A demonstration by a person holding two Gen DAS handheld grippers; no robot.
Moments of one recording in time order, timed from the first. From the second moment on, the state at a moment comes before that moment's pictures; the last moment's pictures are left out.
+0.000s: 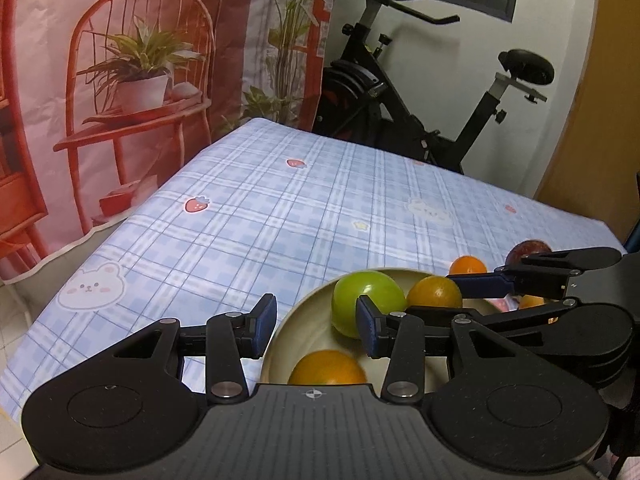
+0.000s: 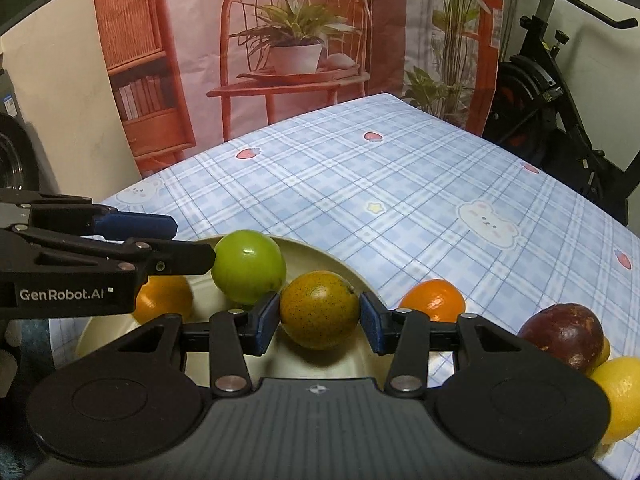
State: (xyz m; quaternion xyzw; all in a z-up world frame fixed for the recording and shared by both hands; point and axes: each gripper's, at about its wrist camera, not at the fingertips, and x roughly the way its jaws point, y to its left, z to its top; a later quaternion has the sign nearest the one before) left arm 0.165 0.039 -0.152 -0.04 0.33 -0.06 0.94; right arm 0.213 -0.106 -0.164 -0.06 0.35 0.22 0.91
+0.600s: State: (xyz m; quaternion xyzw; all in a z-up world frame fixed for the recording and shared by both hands) left arm 0.150 0.014 -0.129 -0.08 0.28 -0.15 0.94; right arm 0.112 -0.249 -0.122 0.10 0.24 0.07 0.96
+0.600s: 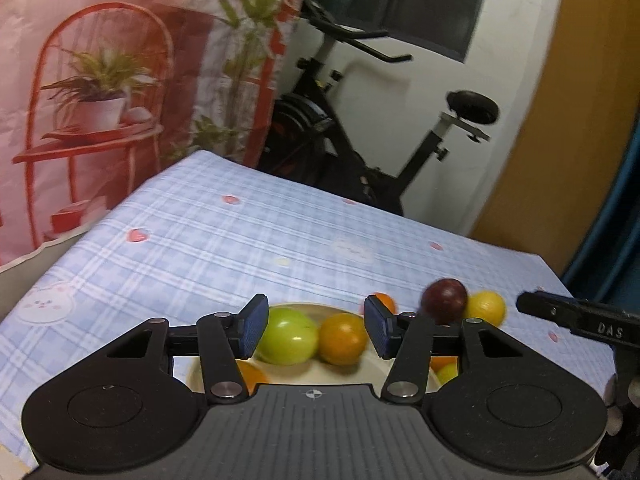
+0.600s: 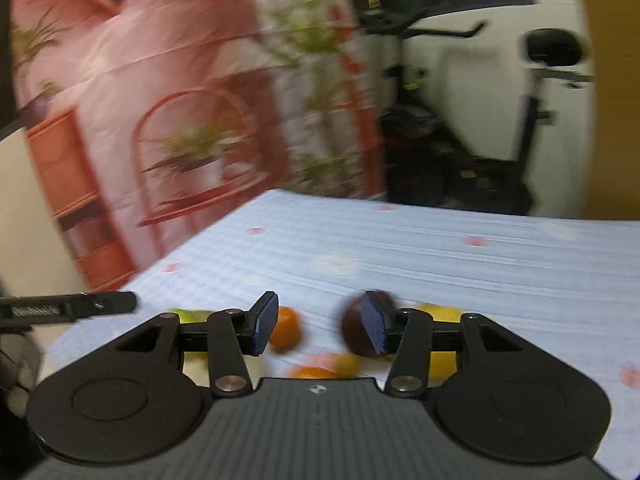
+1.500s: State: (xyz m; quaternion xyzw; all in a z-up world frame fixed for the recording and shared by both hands) left arm 0.138 -0.098 -0.137 0.03 0.30 -0.23 0.92; right arm 0.043 -0.266 -0.164 0.08 0.24 0.06 0.97
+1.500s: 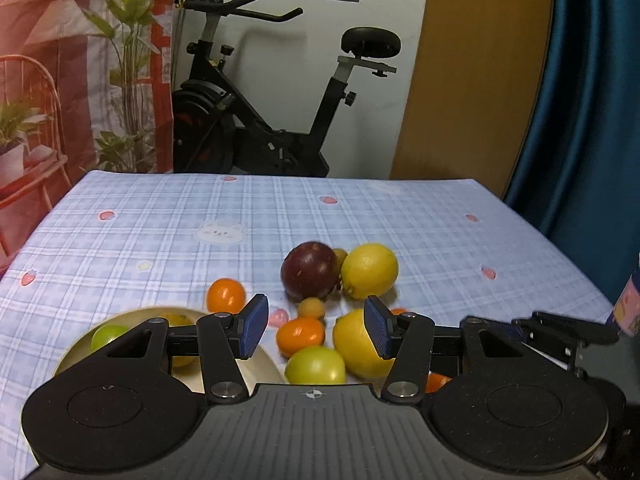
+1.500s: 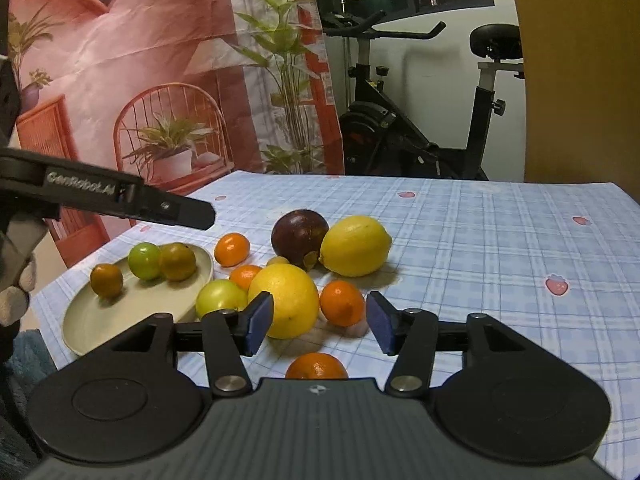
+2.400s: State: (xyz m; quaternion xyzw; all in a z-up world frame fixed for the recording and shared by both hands) left arm 0.167 -0.100 -0.149 -0.04 0.37 -0.28 0.88; right arm 0.072 -0.239 -0.185 0.01 0.25 0.11 0.96
